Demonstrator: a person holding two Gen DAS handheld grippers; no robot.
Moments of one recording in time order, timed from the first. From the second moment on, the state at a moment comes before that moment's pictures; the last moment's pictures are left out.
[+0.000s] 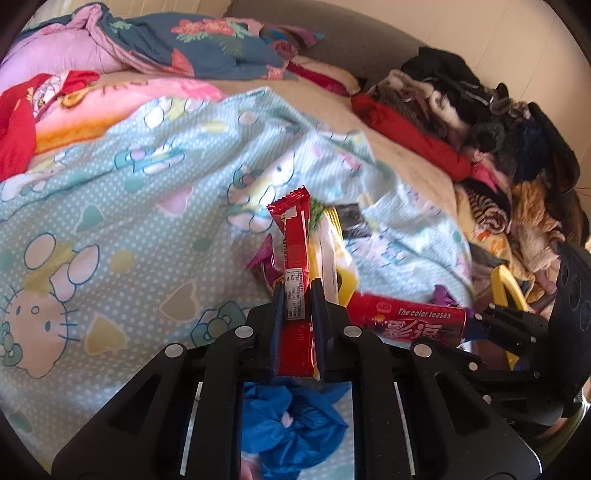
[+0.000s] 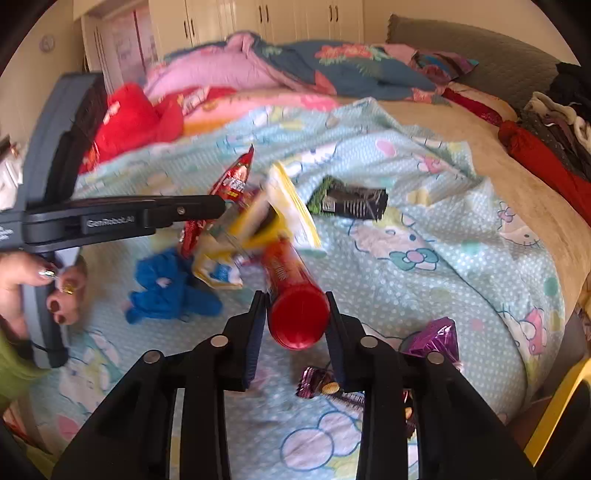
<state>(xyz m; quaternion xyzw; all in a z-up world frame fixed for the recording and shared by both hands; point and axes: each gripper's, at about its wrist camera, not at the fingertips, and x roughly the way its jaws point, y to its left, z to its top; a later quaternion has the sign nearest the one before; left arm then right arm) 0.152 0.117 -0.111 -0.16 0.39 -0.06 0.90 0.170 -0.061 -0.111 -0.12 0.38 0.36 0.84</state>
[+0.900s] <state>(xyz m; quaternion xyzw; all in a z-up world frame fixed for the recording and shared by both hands) 0.127 0.075 -0.044 -0.14 0.33 -0.11 0.93 0.122 -0.123 -0.061 0.00 0.33 0.34 0.88</state>
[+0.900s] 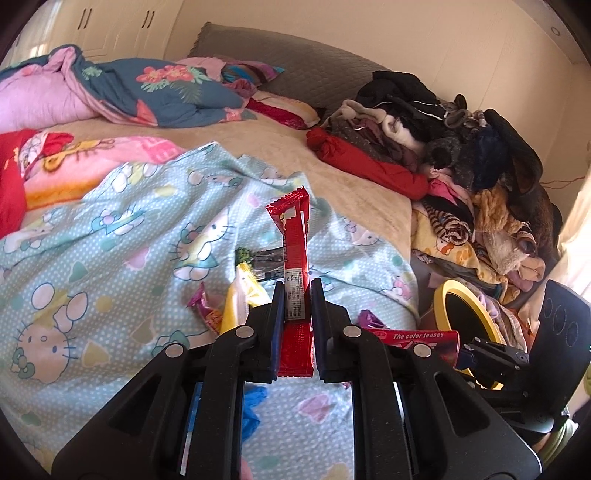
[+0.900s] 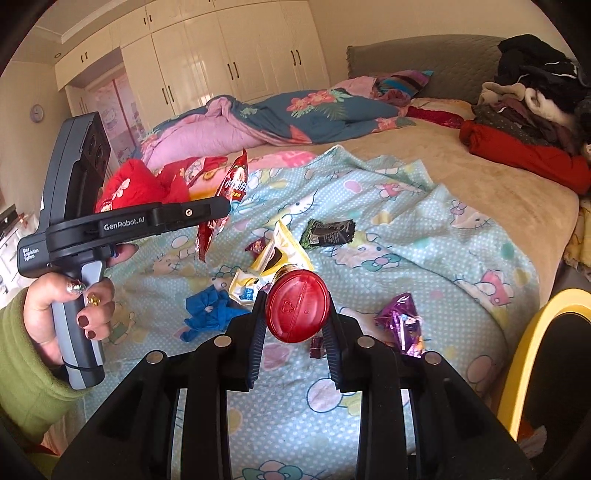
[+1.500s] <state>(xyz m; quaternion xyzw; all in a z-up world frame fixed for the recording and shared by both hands) 0.115 0.031 -0.023 -0.13 0.31 -0.14 0.93 0.112 -0.182 -0.029 0.03 0.30 0.29 0.91</state>
